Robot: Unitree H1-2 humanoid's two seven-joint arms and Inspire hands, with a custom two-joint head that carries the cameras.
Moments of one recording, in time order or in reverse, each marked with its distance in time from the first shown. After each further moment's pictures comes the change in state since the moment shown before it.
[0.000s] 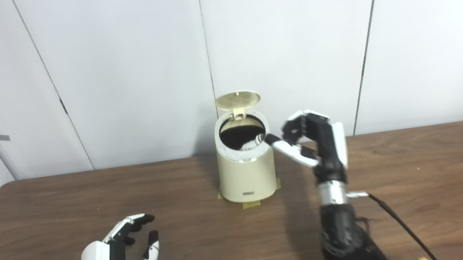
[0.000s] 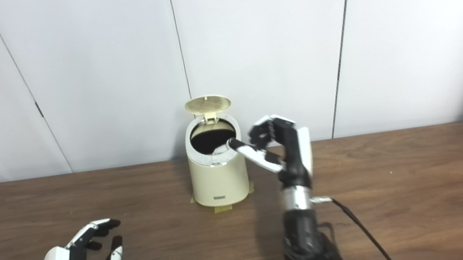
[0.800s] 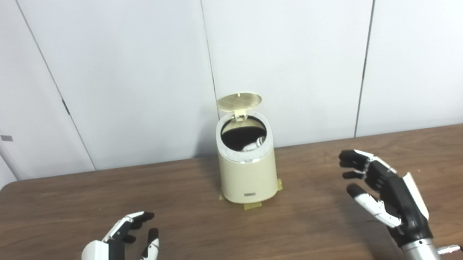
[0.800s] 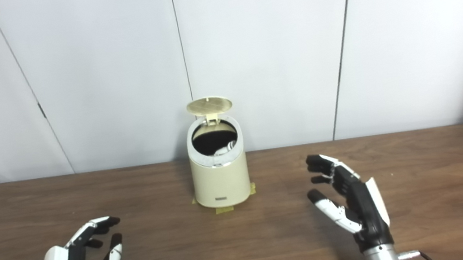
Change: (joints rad) left arm -0.012 -0.002 0.018 0.005 -0.036 -0.032 0.001; right arm 0.347 -0.170 -0.071 -0.316 0.239 0.030 0.437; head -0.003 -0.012
